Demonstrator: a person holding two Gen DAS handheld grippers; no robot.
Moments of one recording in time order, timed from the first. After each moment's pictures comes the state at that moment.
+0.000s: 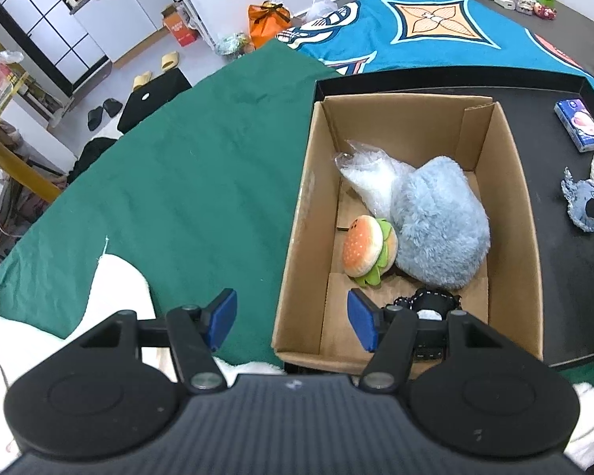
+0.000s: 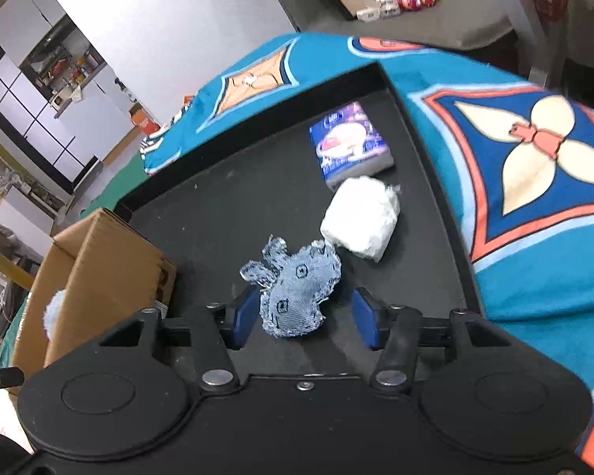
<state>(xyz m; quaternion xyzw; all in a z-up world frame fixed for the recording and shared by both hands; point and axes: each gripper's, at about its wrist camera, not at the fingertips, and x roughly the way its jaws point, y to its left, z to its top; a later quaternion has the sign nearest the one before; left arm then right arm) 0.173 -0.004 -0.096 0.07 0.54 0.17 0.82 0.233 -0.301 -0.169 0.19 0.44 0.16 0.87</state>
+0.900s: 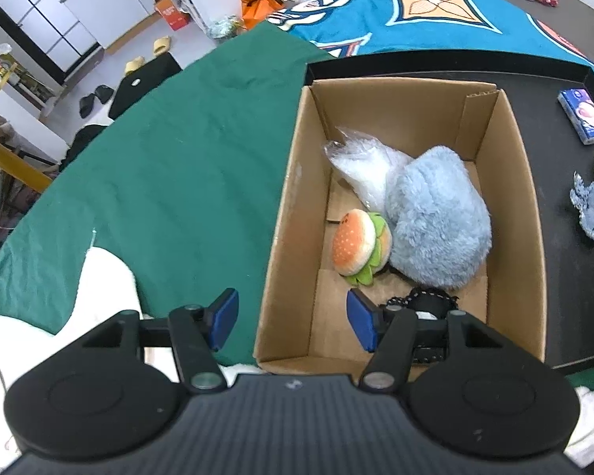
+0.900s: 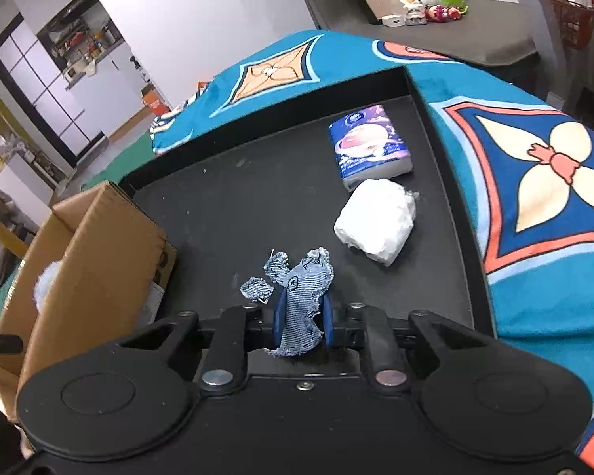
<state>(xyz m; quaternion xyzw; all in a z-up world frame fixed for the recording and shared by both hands) 0.184 -0.005 -0.106 0.07 0.56 0.16 0.81 0.227 -0.294 -0.163 0.14 0.42 0.18 0.88</state>
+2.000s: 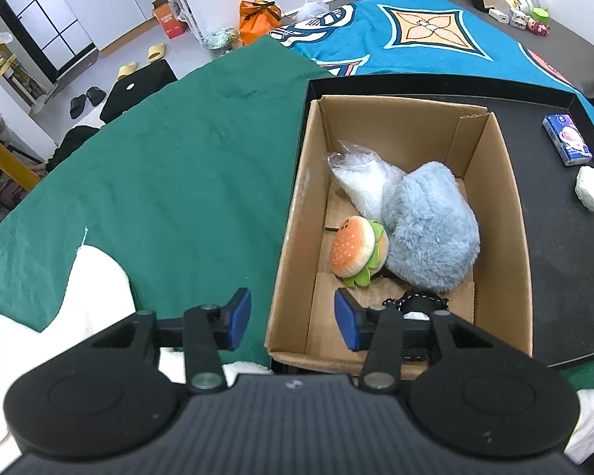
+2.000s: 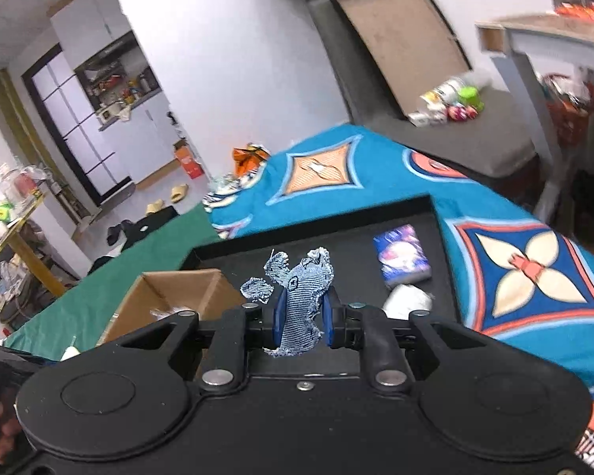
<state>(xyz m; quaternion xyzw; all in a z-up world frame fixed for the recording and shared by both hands) 0.167 0.009 -0.095 0.03 0.54 0.14 0.83 0.187 -0.294 -0.053 0.13 0.33 0.21 0.91</state>
